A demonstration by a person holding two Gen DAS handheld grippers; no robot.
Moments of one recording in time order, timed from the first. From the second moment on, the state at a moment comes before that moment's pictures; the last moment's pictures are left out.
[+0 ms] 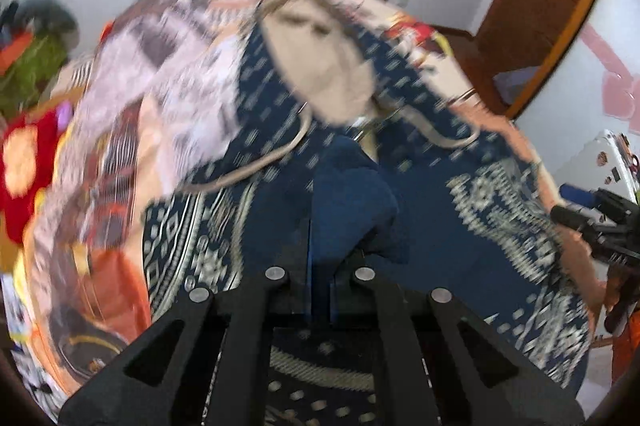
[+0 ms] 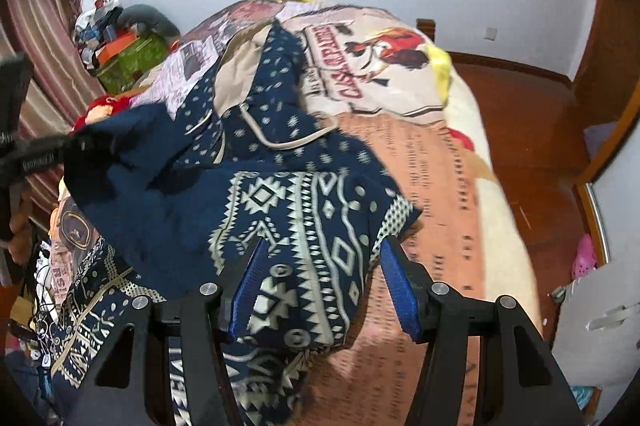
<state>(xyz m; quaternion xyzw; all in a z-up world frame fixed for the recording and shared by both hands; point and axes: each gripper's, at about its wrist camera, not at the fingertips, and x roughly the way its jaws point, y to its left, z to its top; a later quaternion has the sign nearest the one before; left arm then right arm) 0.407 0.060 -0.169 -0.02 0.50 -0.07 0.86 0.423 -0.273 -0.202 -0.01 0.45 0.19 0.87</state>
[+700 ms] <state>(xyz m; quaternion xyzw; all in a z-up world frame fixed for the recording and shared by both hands) 0.365 0.185 -0.244 -0.13 0.54 -0.01 0.83 0.436 -0.232 -0.252 -0.10 0.52 0.19 0.83</state>
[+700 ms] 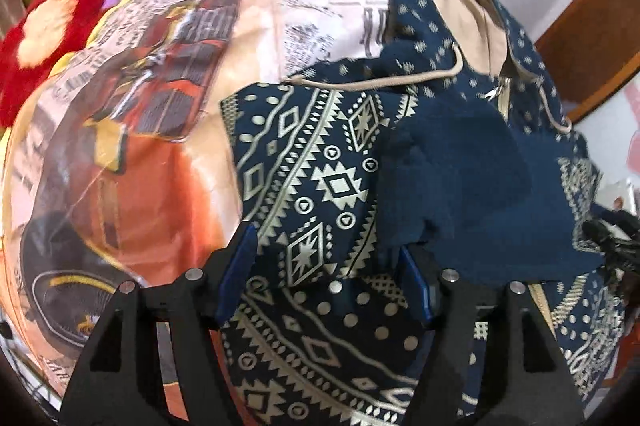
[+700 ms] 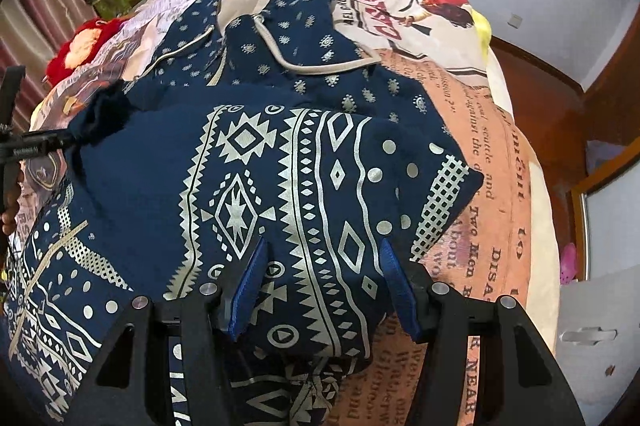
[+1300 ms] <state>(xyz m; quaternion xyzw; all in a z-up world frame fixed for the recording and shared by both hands) 0.370 0.232 -0.223 -0.13 0.52 0.05 0.84 0.439 -0.245 -0.232 -0.08 0.50 0.18 0.84</state>
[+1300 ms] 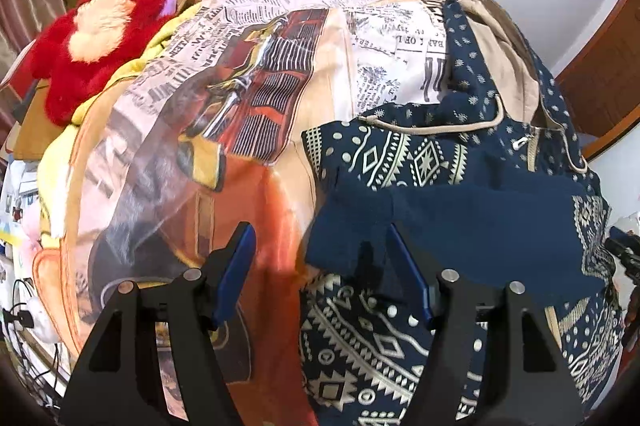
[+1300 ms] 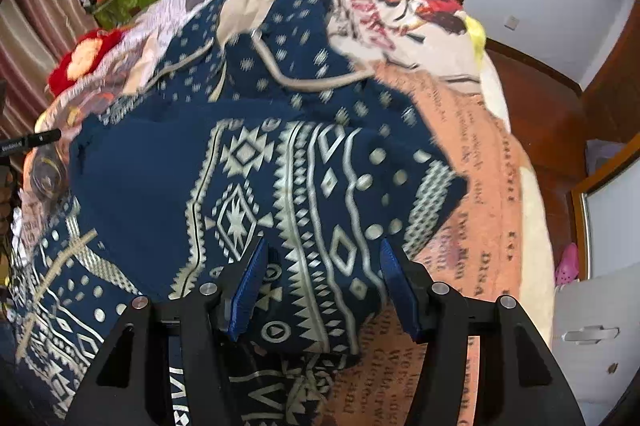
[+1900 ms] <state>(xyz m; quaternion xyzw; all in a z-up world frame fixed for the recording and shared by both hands) 0.536 0.142 -0.206 -0.06 0.51 -0.04 0.86 0.581 -0.198 -0.188 -0.03 0.48 0.20 0.85</state>
